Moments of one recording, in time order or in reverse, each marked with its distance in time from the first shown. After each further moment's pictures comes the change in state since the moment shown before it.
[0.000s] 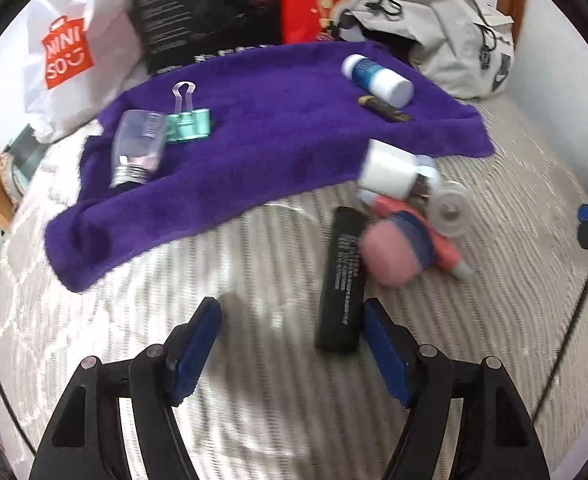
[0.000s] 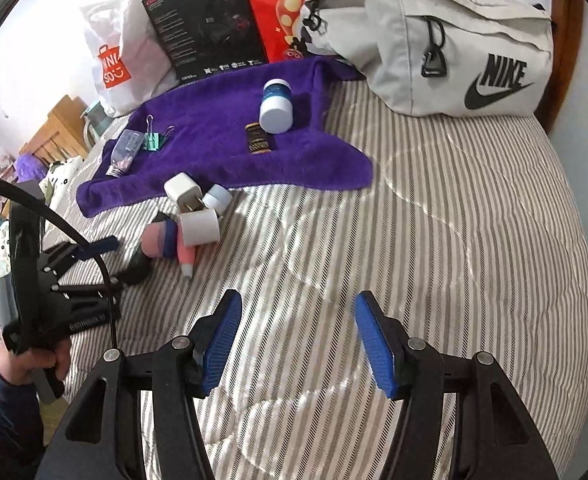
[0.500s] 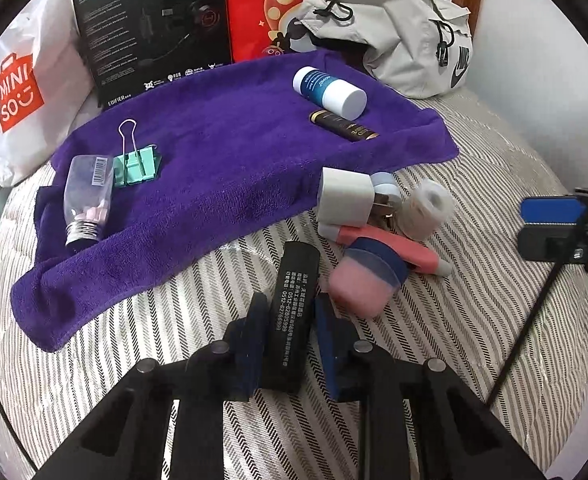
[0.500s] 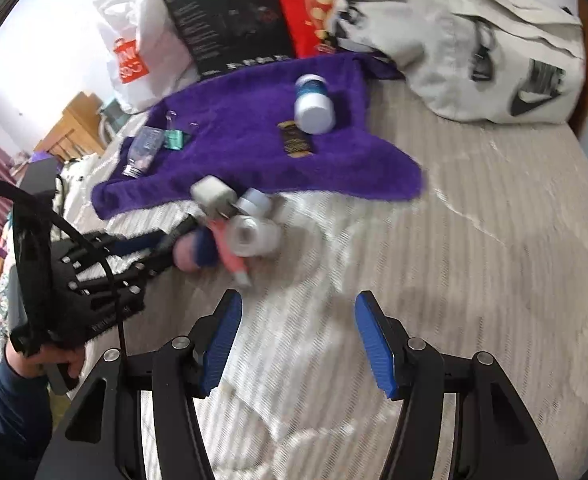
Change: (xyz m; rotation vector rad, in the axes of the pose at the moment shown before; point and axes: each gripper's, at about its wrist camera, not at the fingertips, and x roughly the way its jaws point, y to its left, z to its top) left arm 0.007 -0.017 0.017 0.115 -0.031 -0.121; right arm 0.028 0.036 0.020 -0.026 0.005 0.099
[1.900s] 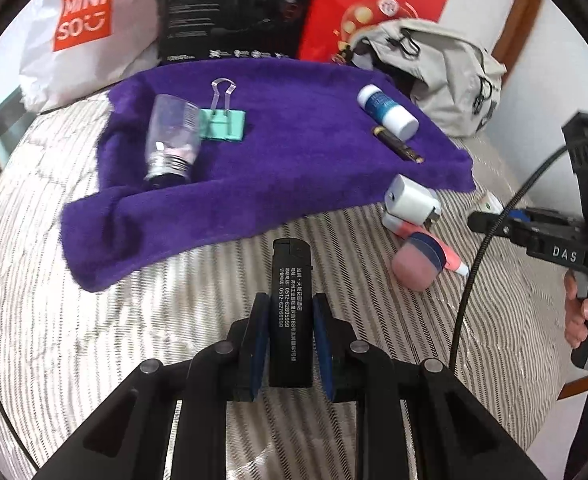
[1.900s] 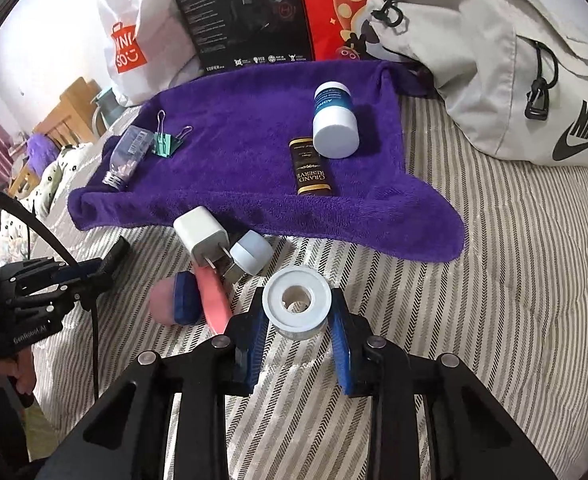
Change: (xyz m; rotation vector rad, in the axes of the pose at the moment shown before) left arm -0.026 0.071 -0.022 -0.204 -0.003 -0.075; right arm 0.035 0.004 0.029 -0.073 -0.012 -0.051
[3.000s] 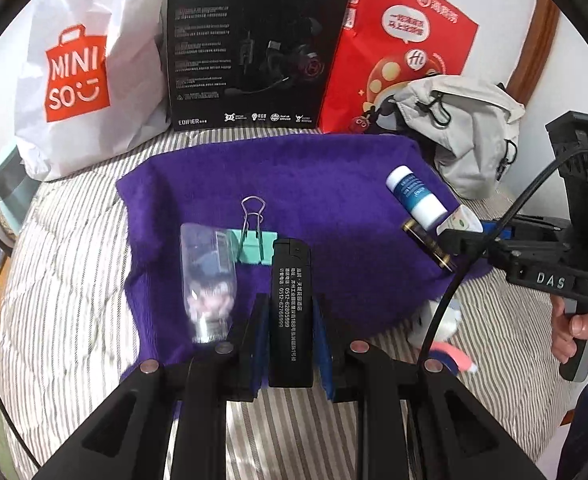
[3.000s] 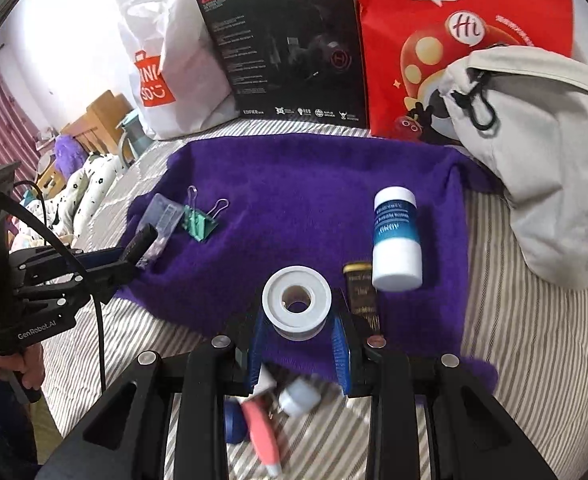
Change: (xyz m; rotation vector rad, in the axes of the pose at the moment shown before) left arm 0.000 0.020 0.090 0.020 -0.059 0.042; right arm 0.027 0.027 0.097 -0.092 -0.037 0.087
